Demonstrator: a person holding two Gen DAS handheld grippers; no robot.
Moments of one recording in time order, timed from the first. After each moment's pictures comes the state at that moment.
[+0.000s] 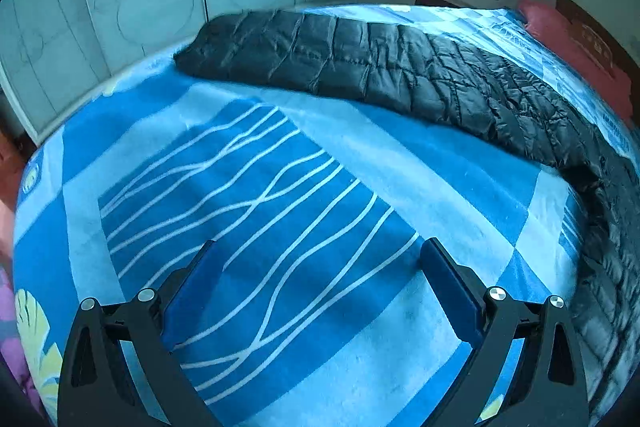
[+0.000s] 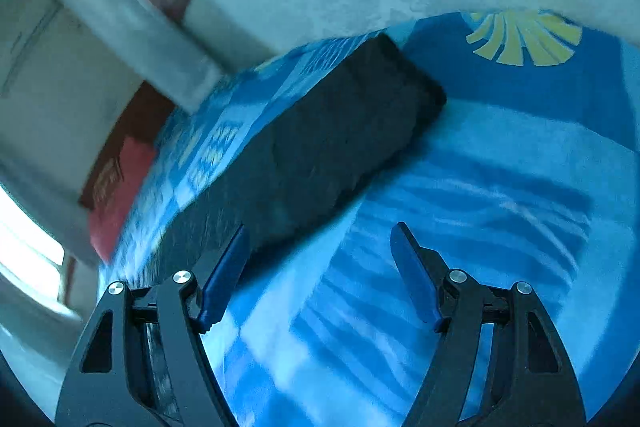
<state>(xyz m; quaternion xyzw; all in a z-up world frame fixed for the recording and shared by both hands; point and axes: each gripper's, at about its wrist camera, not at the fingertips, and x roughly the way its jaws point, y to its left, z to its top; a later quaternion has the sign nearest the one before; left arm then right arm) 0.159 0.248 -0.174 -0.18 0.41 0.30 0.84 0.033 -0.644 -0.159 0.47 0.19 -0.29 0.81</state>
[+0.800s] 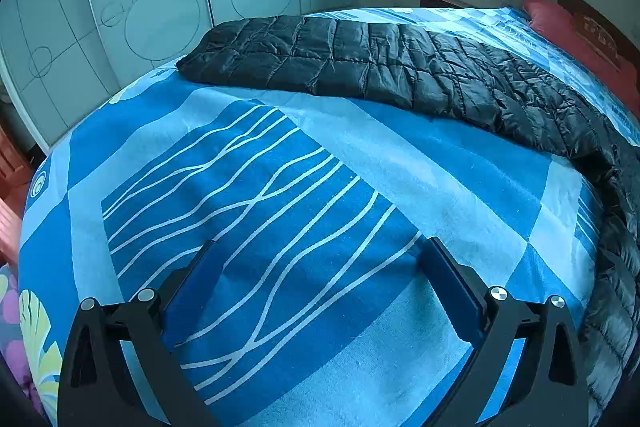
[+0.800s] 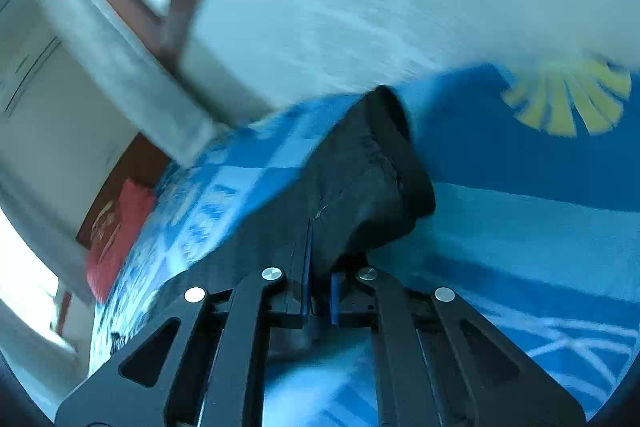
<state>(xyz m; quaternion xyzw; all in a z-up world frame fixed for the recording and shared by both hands) 0.164 0.241 -0.184 -0.16 0.41 0.32 0.84 0.076 -0.656 -0.133 0.40 0.12 -0.31 0.85</state>
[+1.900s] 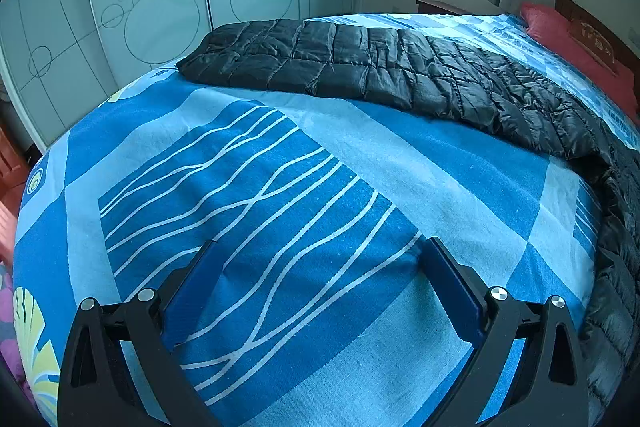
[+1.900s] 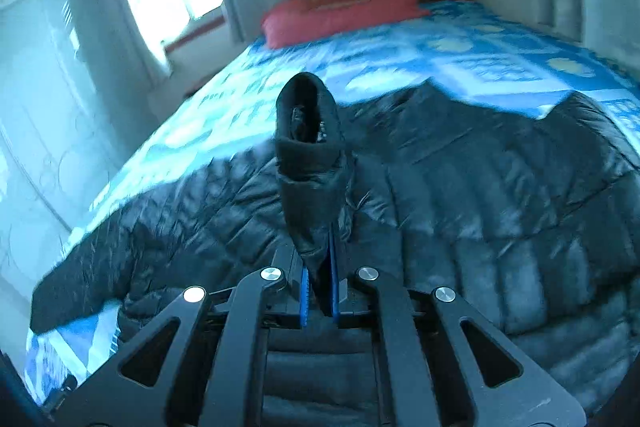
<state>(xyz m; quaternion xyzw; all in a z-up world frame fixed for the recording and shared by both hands) 0.160 0.242 -0.187 -0.16 0.39 0.31 0.85 0.367 -0.117 -0.114 0.12 0.35 0.05 0.93</state>
